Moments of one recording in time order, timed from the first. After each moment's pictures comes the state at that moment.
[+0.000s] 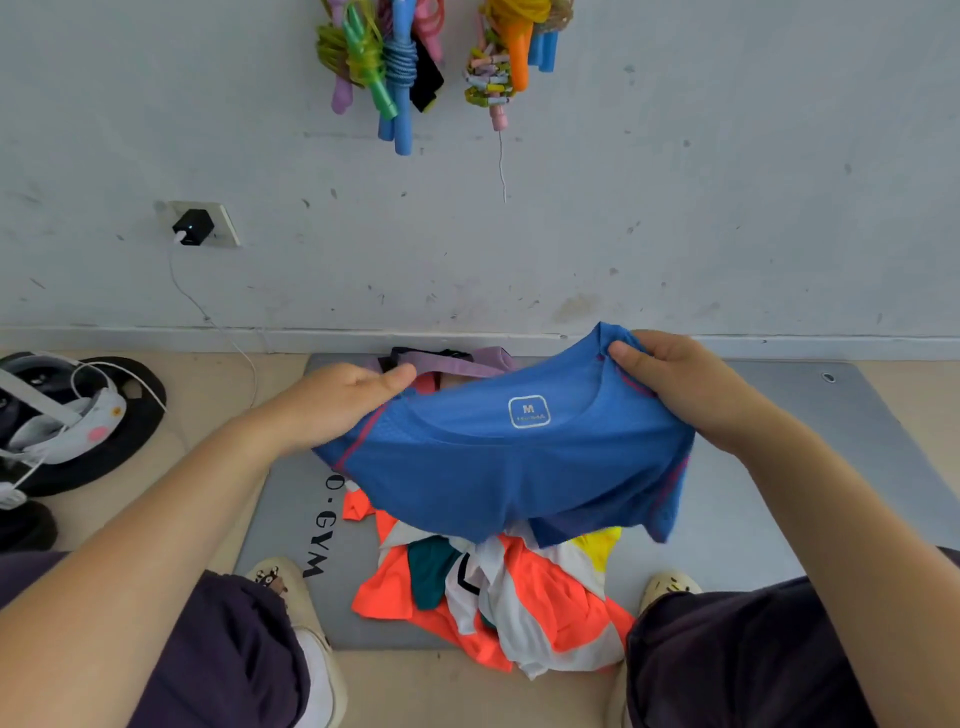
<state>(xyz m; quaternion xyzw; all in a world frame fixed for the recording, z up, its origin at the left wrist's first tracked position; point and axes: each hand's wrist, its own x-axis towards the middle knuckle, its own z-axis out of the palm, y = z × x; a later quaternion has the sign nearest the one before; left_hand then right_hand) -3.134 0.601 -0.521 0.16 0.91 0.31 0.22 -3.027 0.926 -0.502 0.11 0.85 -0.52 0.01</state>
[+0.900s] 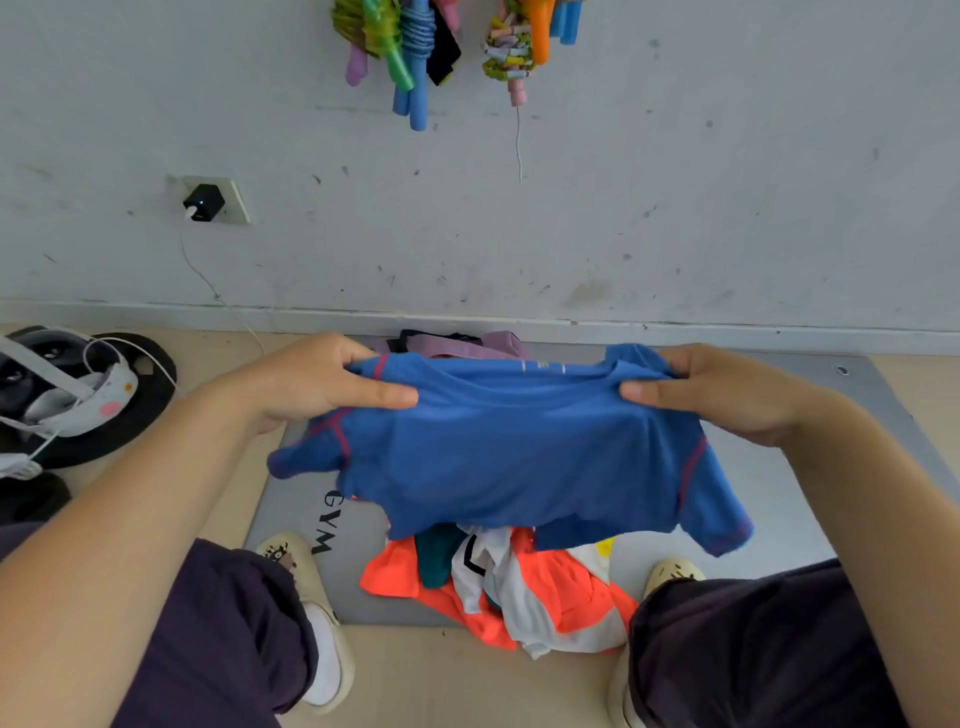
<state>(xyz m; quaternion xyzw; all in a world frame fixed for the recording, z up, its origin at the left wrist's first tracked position) -3.133 0.578 -0.506 0.19 0.84 0.41 0.31 -3.013 0.937 -0.493 0.03 0.82 -0.53 0.20</state>
